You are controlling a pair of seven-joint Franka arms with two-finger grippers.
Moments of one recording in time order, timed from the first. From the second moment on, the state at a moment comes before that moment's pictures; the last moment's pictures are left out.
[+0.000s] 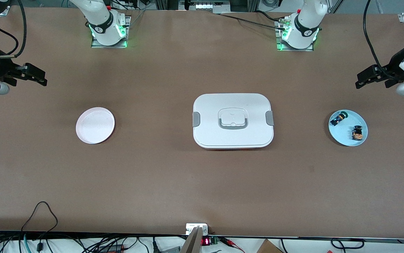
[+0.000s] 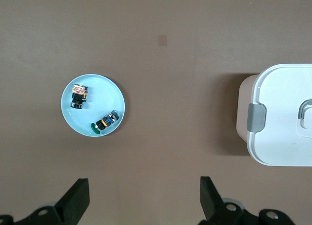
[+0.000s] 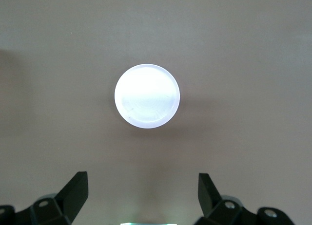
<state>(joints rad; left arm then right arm) -0.02 -0.06 0.03 -1.71 -0.02 1.60 -0.04 0.04 -0.01 -0.03 -1.66 -0.02 1.57 -0.01</state>
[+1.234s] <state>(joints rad) -0.02 -0.06 0.04 -1.71 -0.02 1.56 -0.04 0.04 -0.01 -0.03 -1.66 -0.02 1.57 -0.01</state>
